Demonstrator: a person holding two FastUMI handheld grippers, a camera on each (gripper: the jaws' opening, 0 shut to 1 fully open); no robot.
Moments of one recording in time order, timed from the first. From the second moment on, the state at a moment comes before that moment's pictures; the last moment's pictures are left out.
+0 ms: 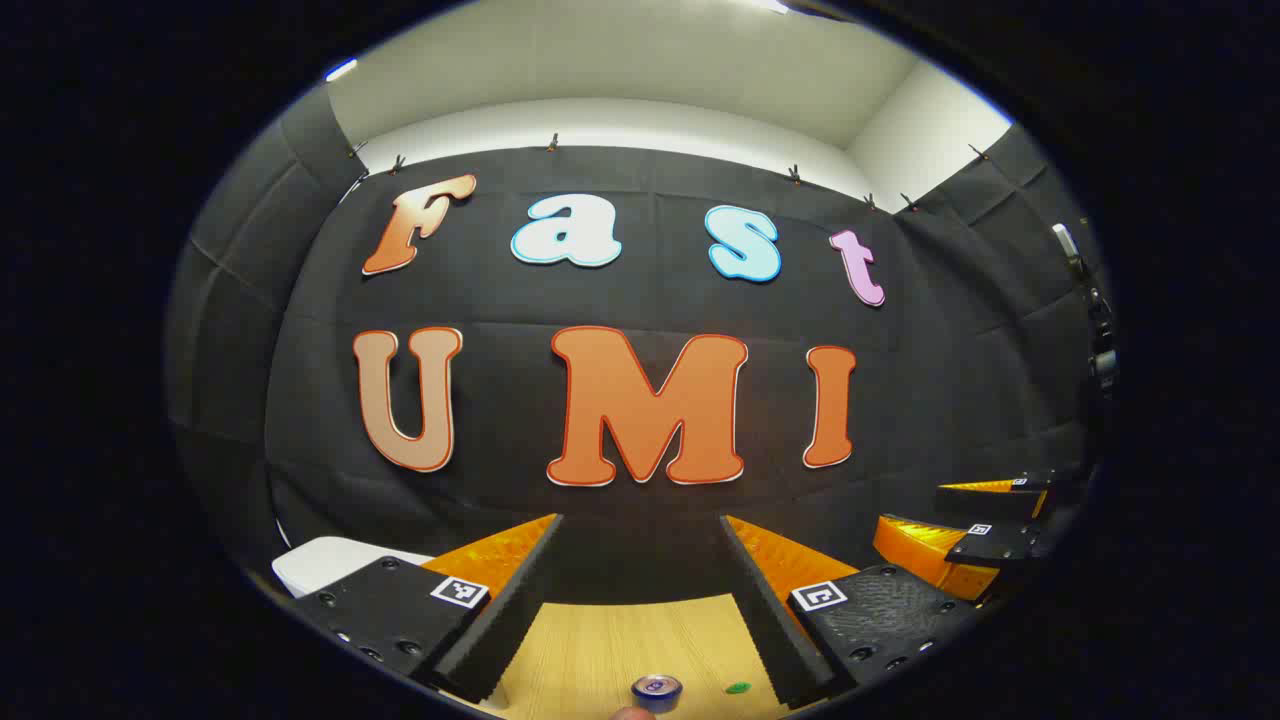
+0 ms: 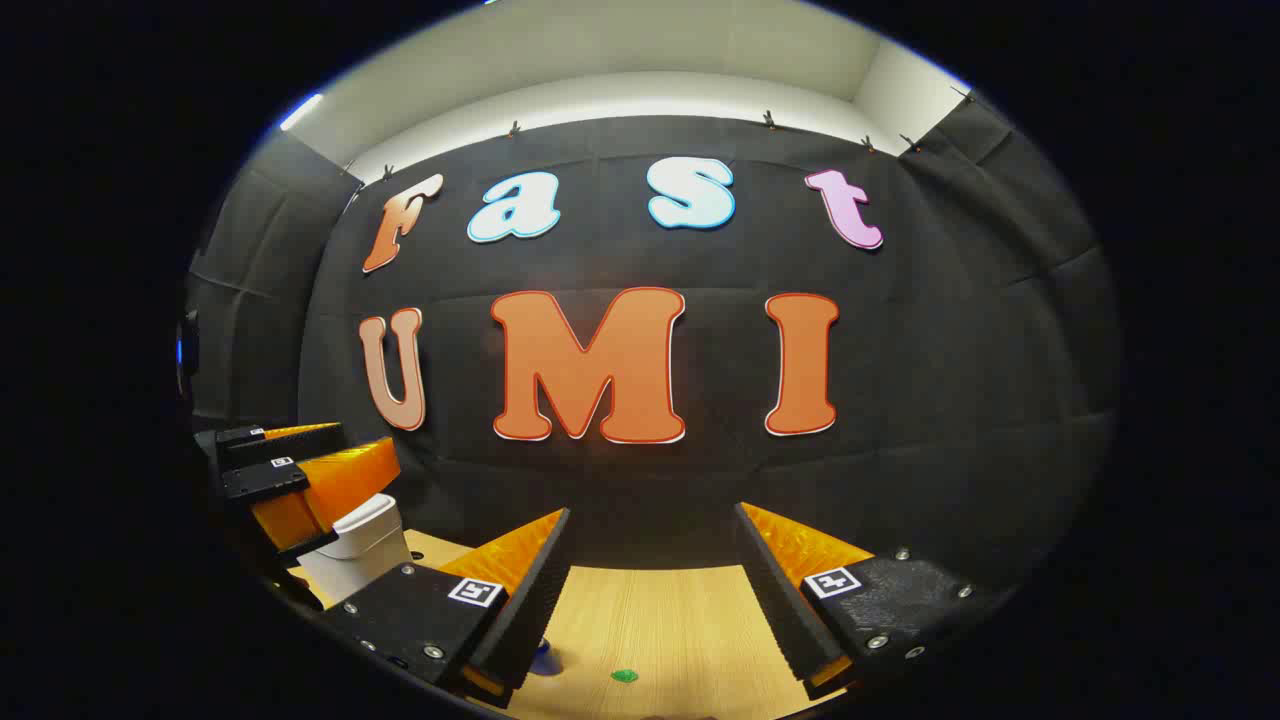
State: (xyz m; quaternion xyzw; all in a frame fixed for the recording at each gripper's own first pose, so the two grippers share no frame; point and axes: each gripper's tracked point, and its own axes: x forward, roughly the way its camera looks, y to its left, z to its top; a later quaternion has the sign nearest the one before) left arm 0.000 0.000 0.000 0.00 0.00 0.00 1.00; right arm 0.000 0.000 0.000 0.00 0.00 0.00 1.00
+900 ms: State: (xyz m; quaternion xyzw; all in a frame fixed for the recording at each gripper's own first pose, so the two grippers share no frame) left arm -0.031 0.025 -0.030 0.01 0.07 0.08 0.99; right arm -0.041 0.019 -0.021 0.00 0.03 0.01 1.00
